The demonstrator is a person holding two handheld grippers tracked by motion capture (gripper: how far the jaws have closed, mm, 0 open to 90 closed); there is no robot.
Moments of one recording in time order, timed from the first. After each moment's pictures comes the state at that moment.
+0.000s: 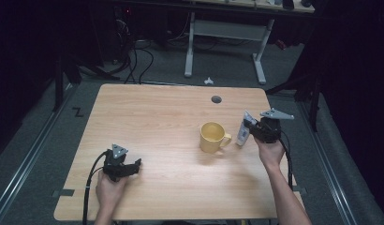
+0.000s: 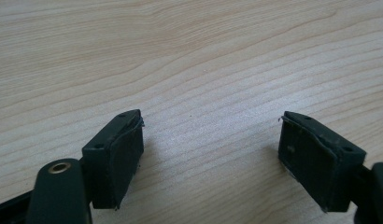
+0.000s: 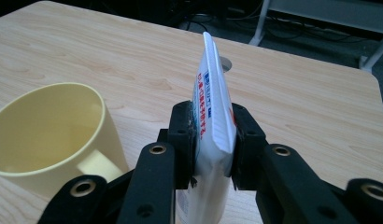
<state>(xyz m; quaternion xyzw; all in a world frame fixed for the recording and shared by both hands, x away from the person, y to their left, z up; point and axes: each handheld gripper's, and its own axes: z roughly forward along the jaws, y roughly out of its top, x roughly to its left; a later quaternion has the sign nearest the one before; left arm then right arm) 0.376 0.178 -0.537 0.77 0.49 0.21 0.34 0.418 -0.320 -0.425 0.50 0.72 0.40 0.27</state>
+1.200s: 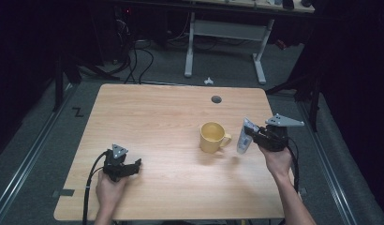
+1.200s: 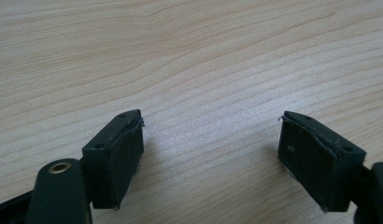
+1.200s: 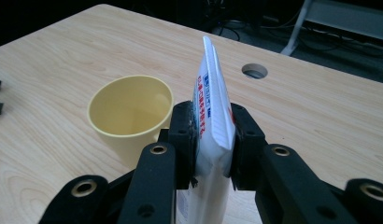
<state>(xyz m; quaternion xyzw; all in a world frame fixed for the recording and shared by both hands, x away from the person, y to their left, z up) 0.376 0.178 -0.537 0.77 0.49 0.21 0.34 0.377 -0.317 -0.398 0.44 0.75 0.43 0.24</state>
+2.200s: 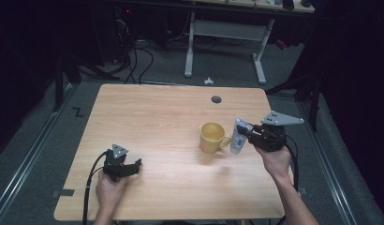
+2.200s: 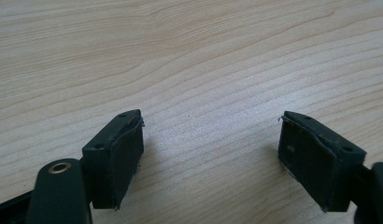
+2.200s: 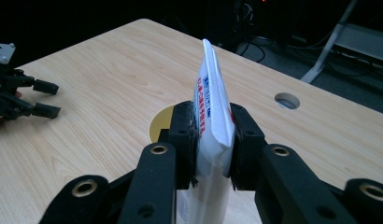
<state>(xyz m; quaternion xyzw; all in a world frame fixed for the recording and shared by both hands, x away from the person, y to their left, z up) 0.376 0.177 -0.537 0.77 0.49 0.21 0.34 0.362 -0.289 -0.363 0.38 0.77 0.45 0.23</state>
